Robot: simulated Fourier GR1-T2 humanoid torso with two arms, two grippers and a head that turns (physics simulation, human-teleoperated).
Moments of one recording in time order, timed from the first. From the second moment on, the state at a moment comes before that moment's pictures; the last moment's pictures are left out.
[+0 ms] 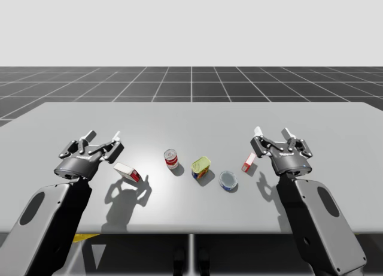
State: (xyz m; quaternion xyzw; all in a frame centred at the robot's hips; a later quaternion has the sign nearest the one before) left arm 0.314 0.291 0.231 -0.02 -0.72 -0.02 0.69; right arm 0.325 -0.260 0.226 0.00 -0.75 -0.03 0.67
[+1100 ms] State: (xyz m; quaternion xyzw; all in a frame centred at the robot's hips) left arm 0.314 0.282 0.232 -0.03 -0.72 -0.03 0.69; right arm 0.238 -0.246 0.254 0.11 -0.70 0.06 0.70
